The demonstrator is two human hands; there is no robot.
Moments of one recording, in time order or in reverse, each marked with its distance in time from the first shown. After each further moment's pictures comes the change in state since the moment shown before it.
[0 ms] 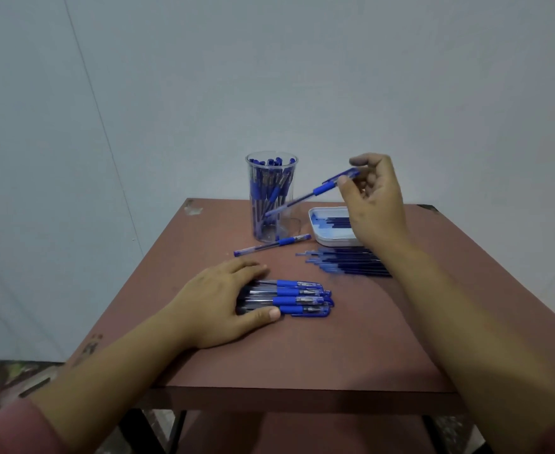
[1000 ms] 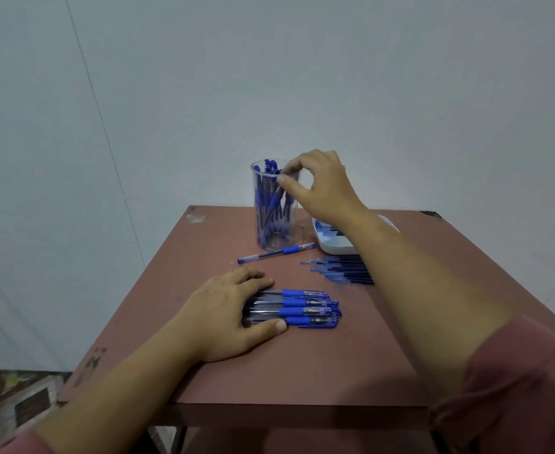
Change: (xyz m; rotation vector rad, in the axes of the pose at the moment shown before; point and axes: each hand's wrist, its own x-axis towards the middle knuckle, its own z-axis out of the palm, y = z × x) left_hand 0.000 -0.002 0.002 -0.018 -0.025 -0.034; right_hand 0.054 0.011 0.057 -0.483 -0.287 -0.243
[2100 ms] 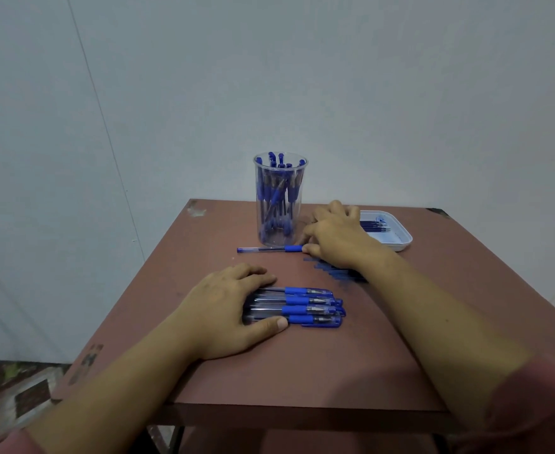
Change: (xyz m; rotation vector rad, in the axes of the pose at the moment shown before) left_hand 0.001 -0.002 0.001 -0.012 0.034 0.017; right_hand -0.052 0.030 0.014 -0.641 -0.579 0.016
